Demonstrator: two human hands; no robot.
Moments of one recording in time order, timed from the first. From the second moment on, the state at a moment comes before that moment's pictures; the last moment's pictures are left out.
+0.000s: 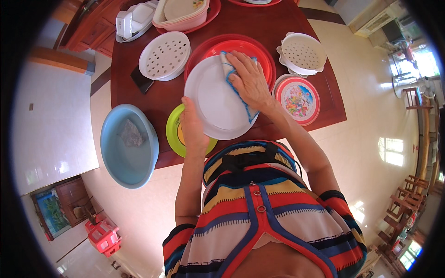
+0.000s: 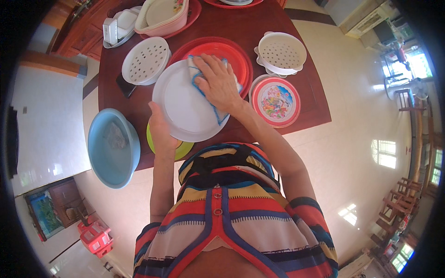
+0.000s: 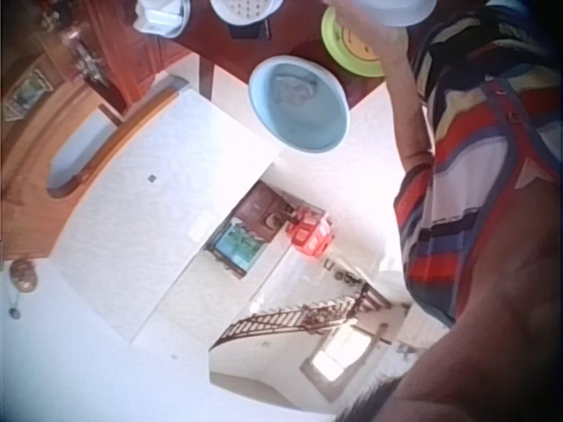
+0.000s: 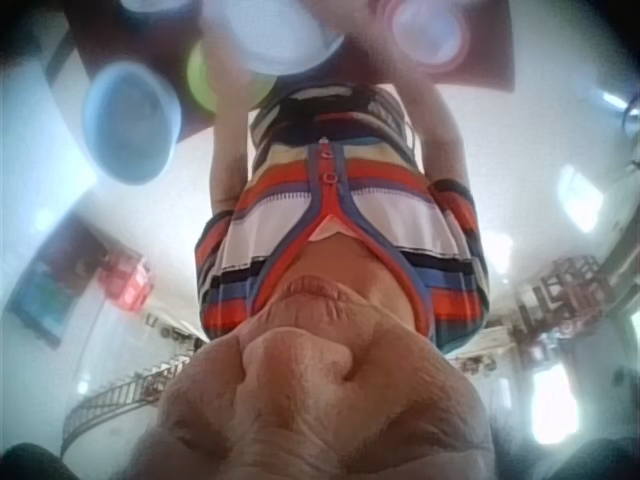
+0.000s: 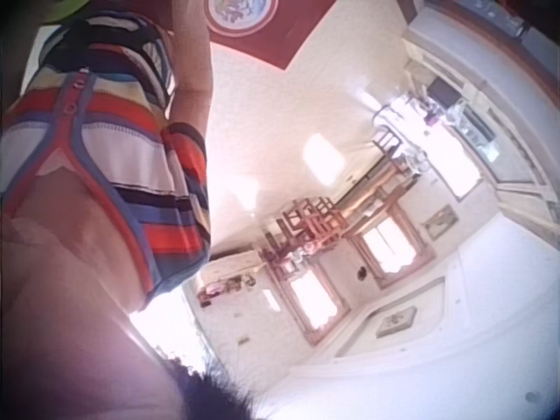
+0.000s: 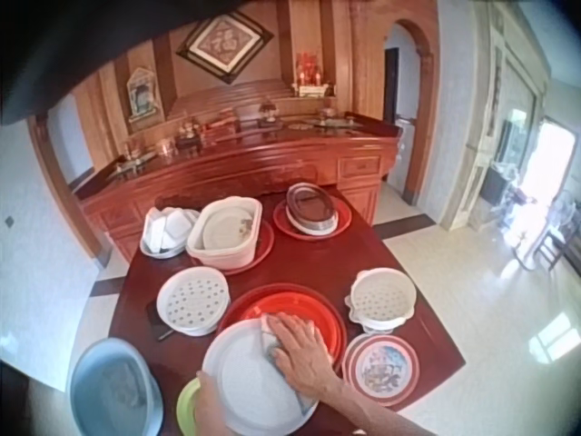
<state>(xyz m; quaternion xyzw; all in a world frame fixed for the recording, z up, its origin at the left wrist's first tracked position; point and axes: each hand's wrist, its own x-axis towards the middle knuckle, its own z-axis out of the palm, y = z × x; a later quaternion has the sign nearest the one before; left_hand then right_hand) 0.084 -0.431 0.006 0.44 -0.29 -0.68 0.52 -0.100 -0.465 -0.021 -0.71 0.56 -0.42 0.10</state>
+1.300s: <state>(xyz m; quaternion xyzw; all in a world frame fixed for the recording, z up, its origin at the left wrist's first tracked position) 0.089 -0.423 0.029 0.47 -0.32 -0.60 0.56 -0.061 -0.456 0.013 -0.73 0.55 -0.41 0.03</state>
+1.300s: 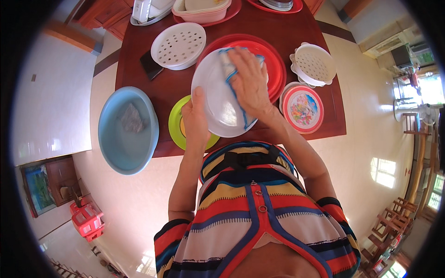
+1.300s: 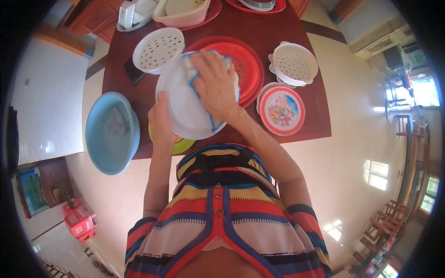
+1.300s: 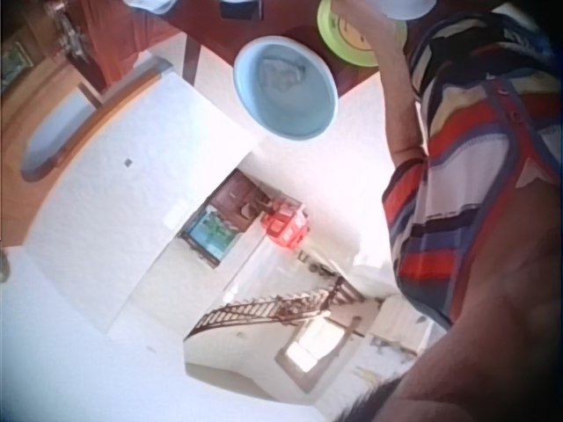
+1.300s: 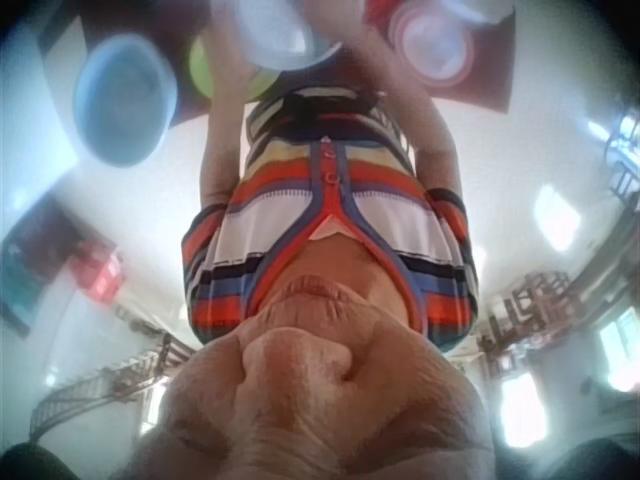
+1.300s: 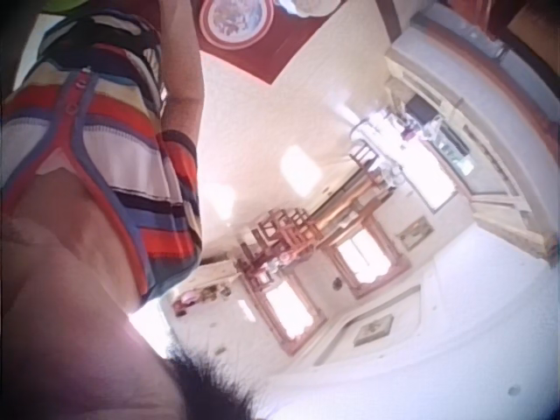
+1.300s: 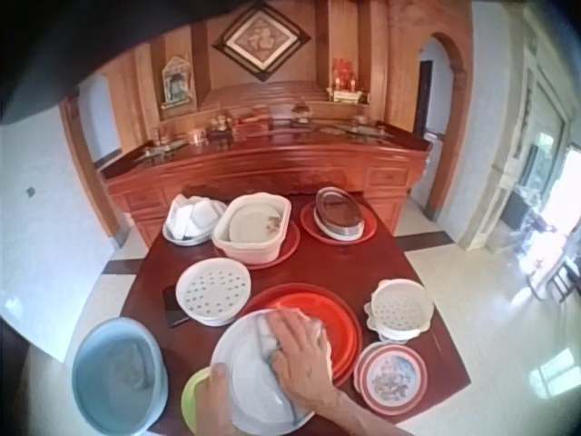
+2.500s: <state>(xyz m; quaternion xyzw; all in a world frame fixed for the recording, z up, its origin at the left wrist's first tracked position) 0.168 -0.343 -0.095 0.49 -0.86 -0.04 0.11 -0.128 -0.423 -0.085 0.00 0.32 -0.60 0.74</state>
